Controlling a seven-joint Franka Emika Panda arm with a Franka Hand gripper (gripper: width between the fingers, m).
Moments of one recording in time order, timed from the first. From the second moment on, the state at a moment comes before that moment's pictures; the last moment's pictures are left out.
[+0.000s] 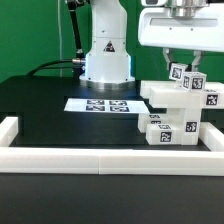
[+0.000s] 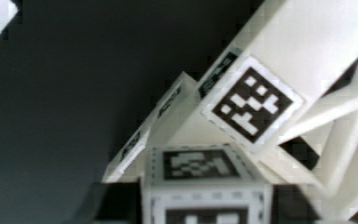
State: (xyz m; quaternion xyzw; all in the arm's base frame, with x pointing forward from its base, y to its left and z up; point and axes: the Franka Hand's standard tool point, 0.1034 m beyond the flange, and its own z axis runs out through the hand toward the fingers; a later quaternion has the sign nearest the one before) arm 0.464 0.114 0.117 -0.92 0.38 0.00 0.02
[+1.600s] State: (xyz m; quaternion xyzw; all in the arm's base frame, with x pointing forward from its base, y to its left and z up) arm 0.468 0.109 0.122 -0.98 -0.18 -0.02 0.00
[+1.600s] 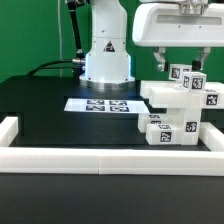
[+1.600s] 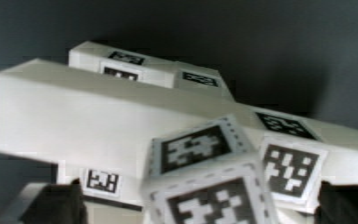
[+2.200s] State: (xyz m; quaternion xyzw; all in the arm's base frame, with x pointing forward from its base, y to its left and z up) arm 0.470 0.107 0.123 -0.98 -0.18 -0.02 0.00
